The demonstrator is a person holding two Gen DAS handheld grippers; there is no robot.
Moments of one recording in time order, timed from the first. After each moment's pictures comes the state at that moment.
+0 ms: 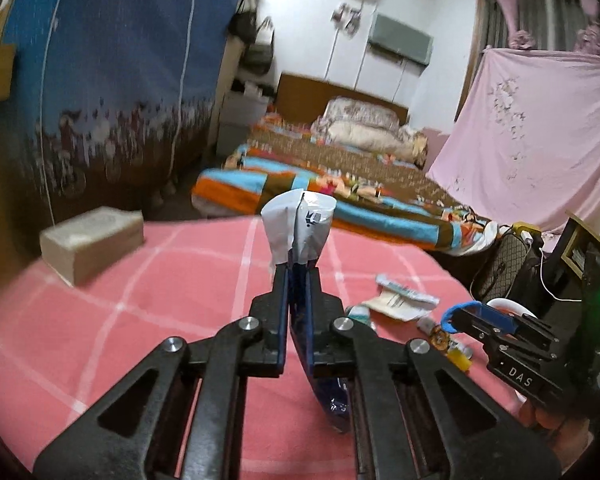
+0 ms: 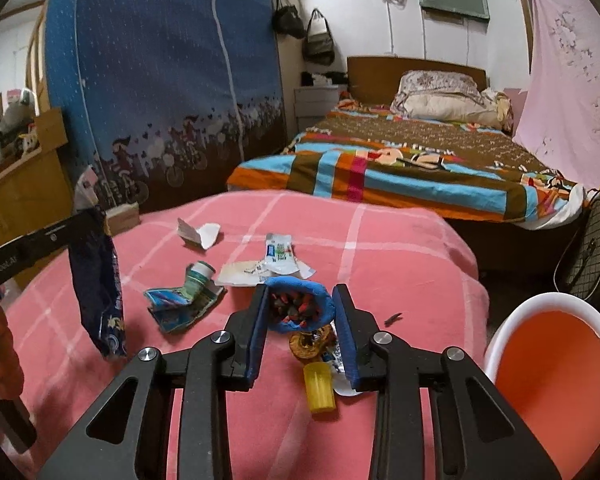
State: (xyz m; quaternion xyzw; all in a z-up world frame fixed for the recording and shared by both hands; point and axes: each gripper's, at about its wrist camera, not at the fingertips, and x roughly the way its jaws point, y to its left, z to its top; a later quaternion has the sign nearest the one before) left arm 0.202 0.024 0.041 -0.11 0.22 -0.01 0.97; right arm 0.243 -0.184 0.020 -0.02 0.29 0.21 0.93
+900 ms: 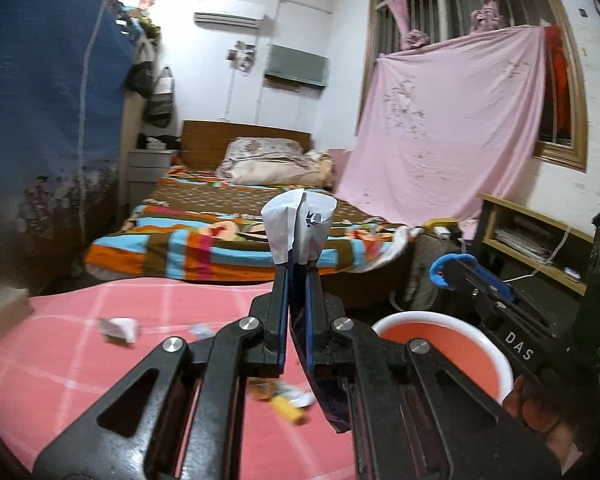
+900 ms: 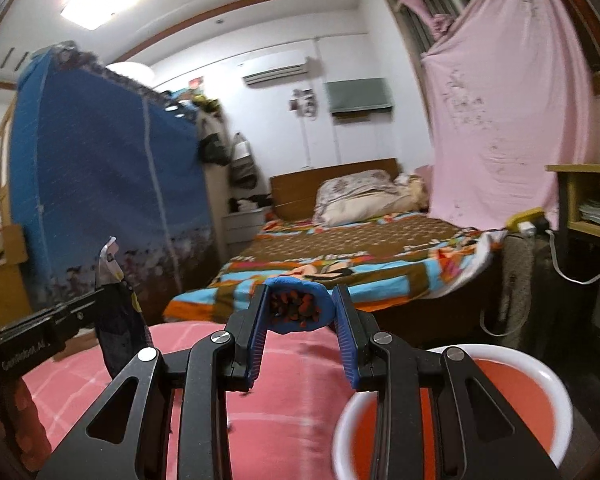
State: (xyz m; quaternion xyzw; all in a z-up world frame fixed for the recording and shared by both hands) left arm 0.202 -0.117 0.073 -0.05 0.14 -0.16 0.97; right arm 0.185 -0.307 0.075 0.07 0.08 0.07 0.99
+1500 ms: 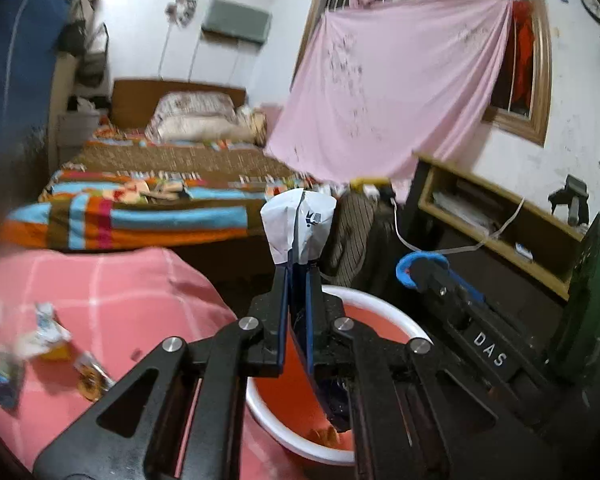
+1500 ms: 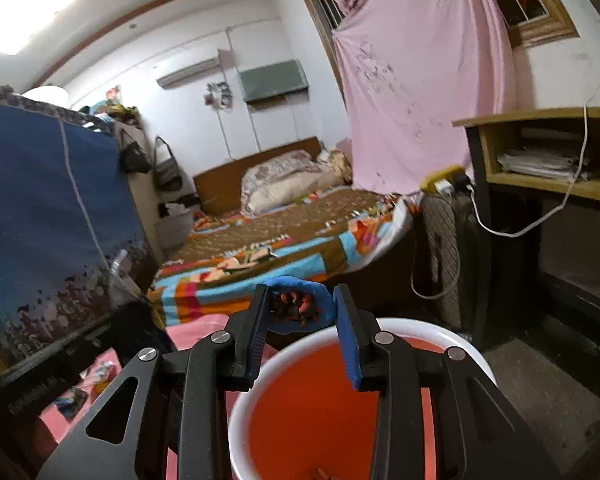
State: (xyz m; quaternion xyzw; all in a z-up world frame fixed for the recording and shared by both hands) left arm 0.230 -0.229 0.056 -0.05 0.23 -0.28 0.93; right arm 0.177 -0.400 0.058 0.14 0.13 -0.05 0.98
